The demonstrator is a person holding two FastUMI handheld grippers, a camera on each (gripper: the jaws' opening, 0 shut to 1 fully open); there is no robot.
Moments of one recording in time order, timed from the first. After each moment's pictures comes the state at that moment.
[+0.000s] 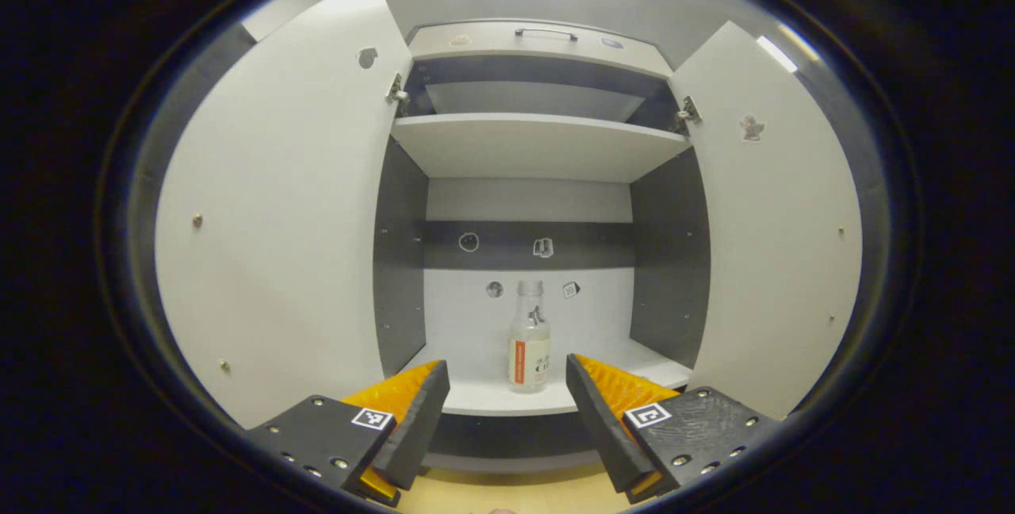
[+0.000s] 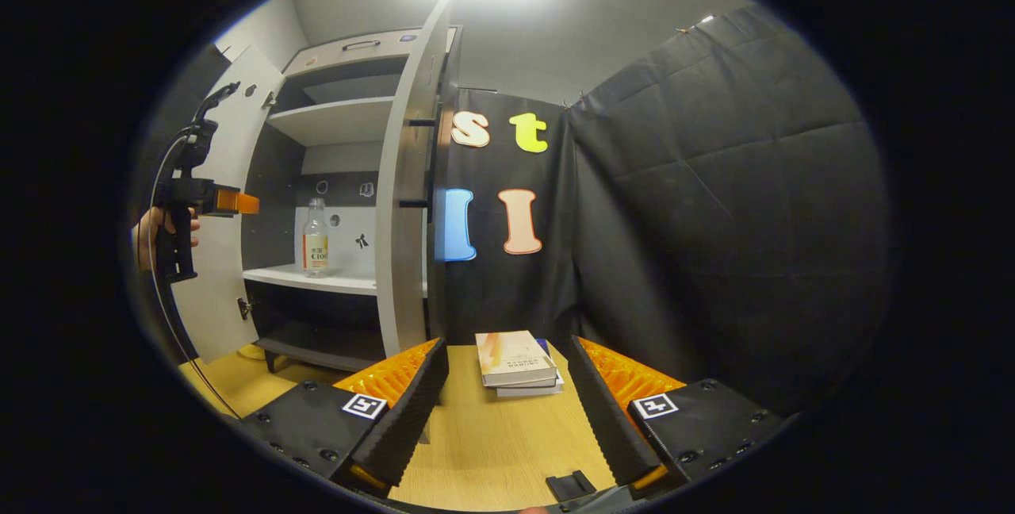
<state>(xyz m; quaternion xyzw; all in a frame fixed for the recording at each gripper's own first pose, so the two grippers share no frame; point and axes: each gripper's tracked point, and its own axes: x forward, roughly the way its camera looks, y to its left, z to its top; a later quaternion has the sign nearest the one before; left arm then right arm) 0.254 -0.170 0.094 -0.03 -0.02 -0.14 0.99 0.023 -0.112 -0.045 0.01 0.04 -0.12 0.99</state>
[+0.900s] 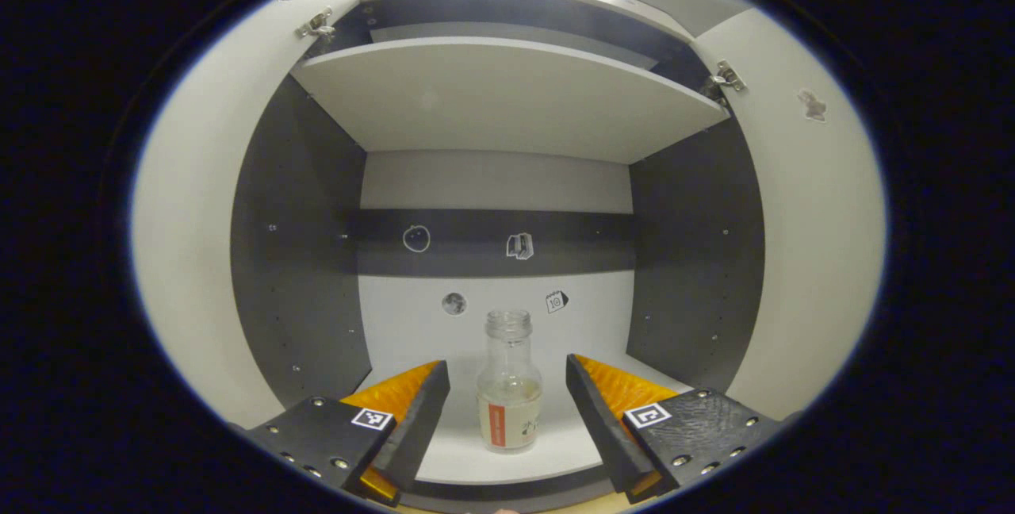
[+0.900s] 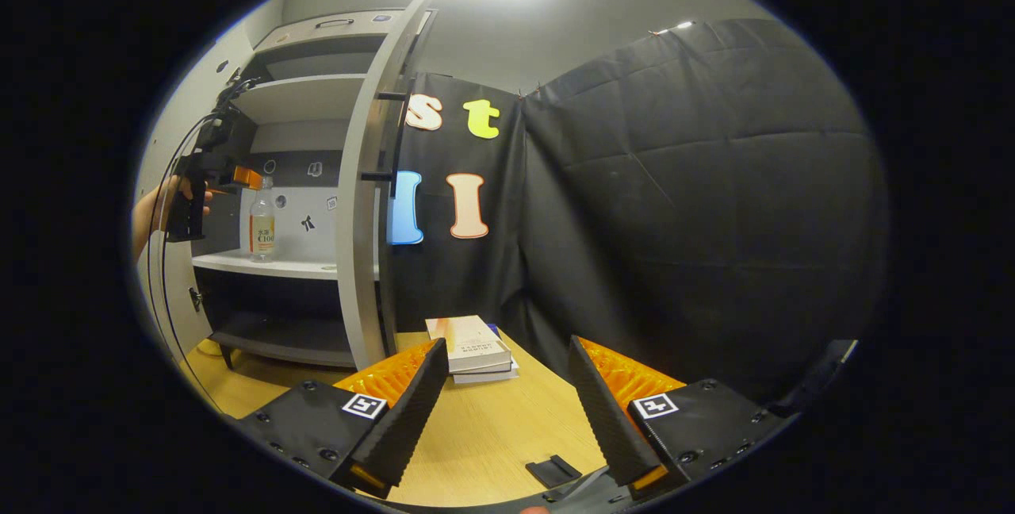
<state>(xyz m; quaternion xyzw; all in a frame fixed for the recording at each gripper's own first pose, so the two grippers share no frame) 0.397 -0.231 0.105 -0.02 0.00 -0.21 0.98 0.011 -0.122 -0.063 0.00 0.07 -0.23 0.97</state>
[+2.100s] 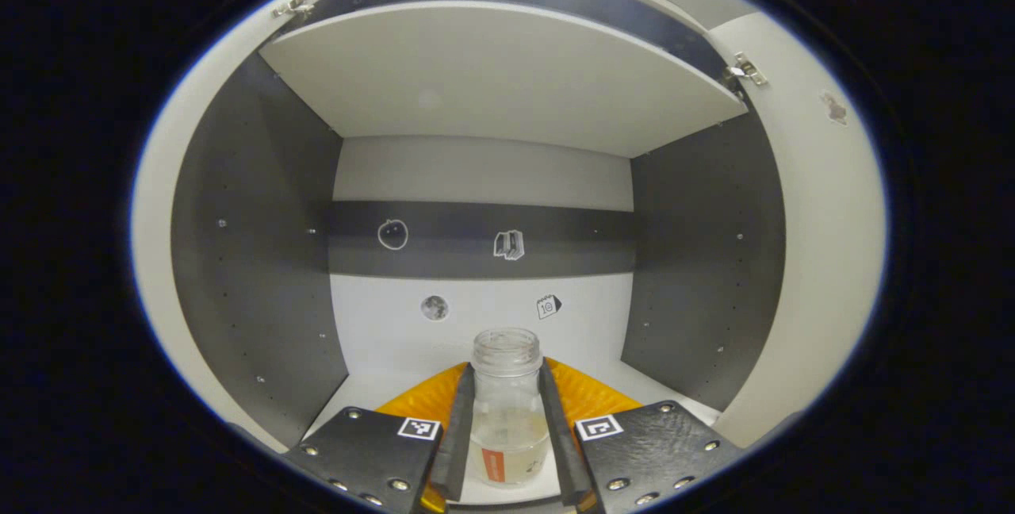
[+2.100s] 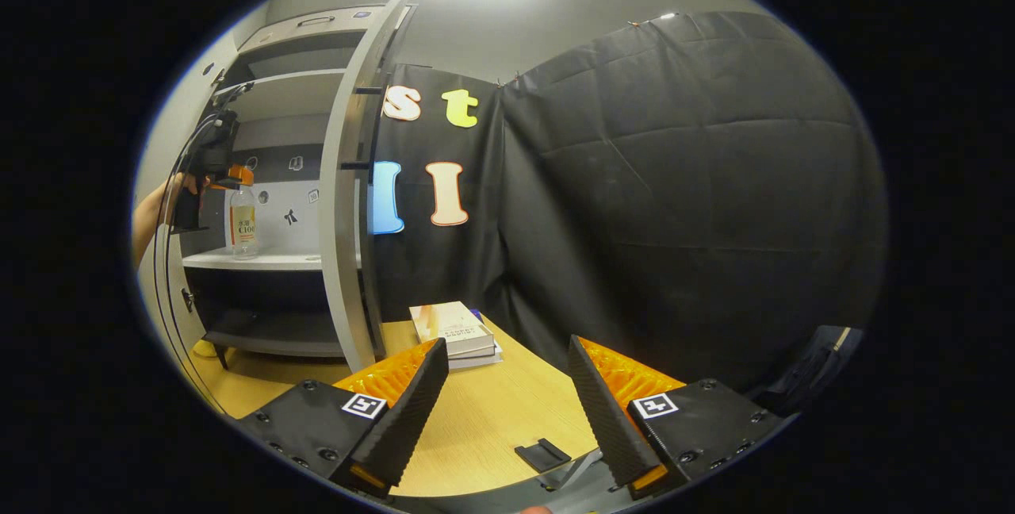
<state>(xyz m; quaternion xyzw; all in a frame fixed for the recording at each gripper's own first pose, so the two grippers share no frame) 0.414 -0.246 0.109 -0.04 0.01 -0.22 0.97 -0.021 -0.128 -0.074 0.02 0.09 -0.25 0.96</state>
